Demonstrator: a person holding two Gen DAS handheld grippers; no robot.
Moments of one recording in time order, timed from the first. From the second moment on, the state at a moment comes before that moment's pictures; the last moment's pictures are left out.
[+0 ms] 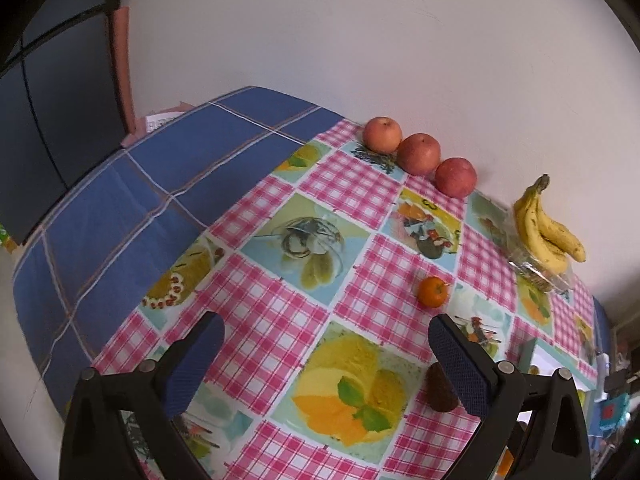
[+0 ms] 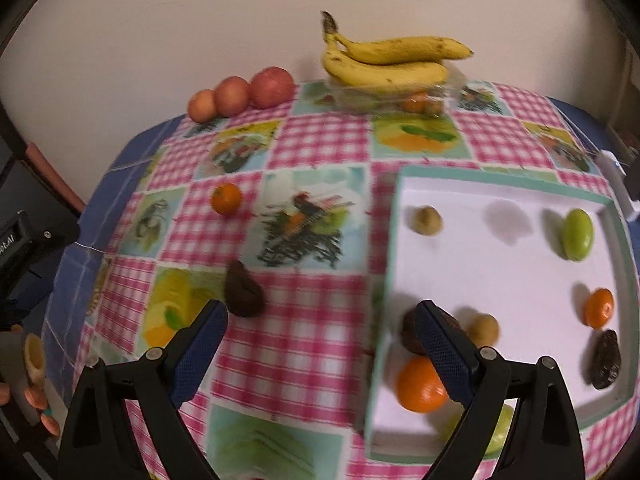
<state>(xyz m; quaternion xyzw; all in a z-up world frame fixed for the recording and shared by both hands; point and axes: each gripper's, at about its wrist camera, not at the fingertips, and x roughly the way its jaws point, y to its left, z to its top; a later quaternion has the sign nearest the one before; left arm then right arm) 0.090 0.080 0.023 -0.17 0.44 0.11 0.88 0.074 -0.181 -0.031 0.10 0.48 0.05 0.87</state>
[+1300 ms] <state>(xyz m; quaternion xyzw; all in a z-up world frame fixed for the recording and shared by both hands) 0.125 0.090 -0.068 -0.17 0.55 0.14 0.81 0.122 -0.121 -0.088 0.04 0.51 0.10 0.85</state>
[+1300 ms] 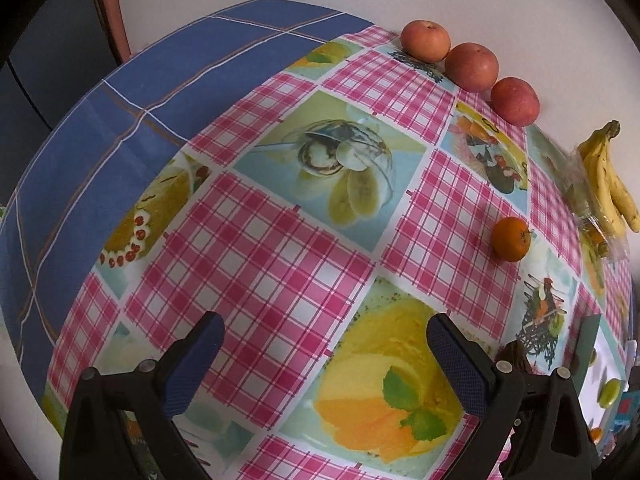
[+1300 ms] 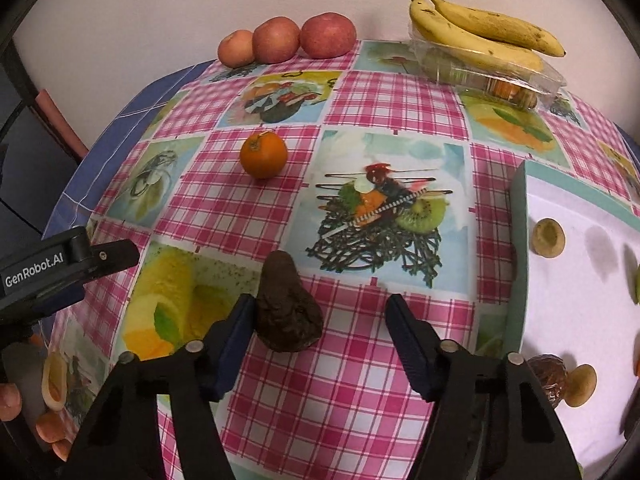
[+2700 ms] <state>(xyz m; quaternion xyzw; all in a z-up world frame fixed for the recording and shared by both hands) 0.135 0.069 -0.061 -0.18 0.54 0.08 0.82 0.130 -0.201 -0.059 0.17 0.48 0.07 0.86</state>
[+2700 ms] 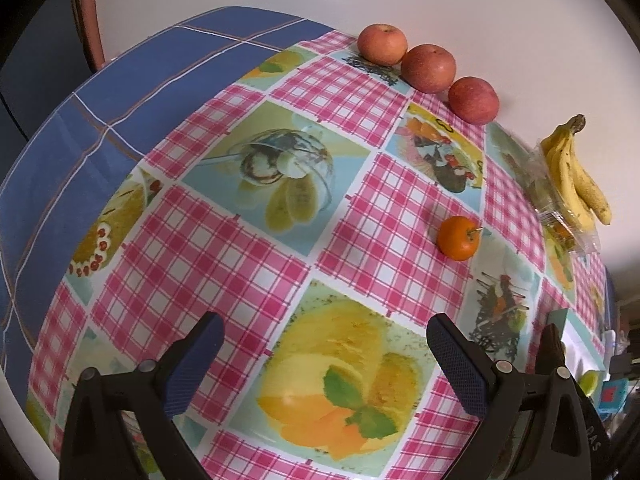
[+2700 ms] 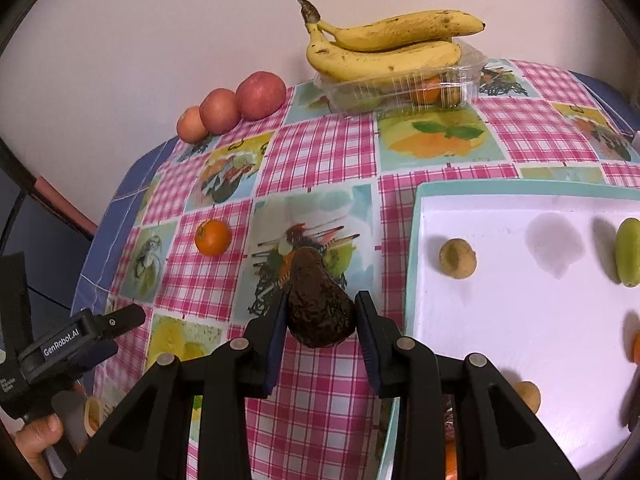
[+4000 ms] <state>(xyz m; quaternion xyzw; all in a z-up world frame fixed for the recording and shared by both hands) 0.231 -0.008 -0.080 -0.19 0.53 0.00 0.83 0.168 -0.242 -0.038 0.17 0.43 0.07 0.88</state>
